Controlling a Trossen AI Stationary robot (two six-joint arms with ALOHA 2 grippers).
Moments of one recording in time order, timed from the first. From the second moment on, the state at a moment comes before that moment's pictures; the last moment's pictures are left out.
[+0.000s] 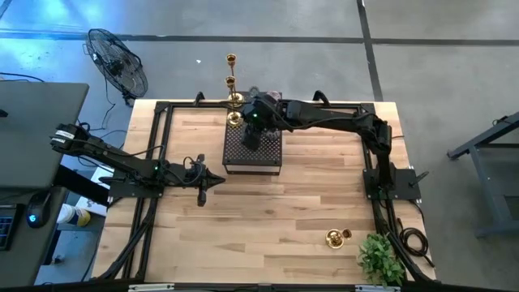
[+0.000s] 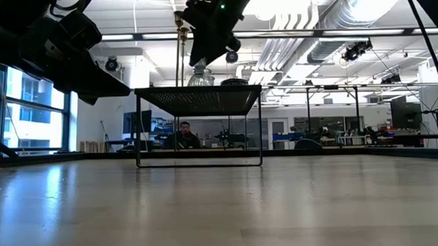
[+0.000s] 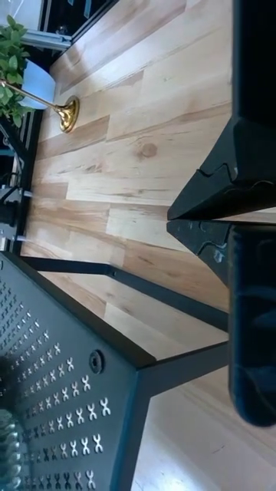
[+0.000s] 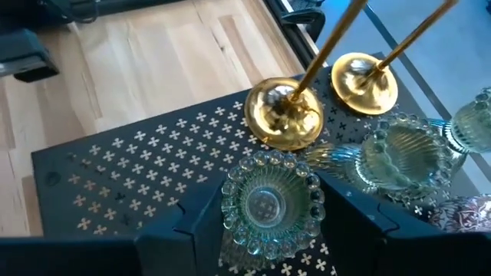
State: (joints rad) left arm -0.25 0.95 0.20 0.45 -0.33 -0.24; right arm -0.22 1.99 1.94 -0.75 0.23 0.07
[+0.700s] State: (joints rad) left arm -0.25 0.95 0.20 0.45 -0.33 -0.24; right arm -0.23 2.00 1.94 -0.77 0.23 0.09
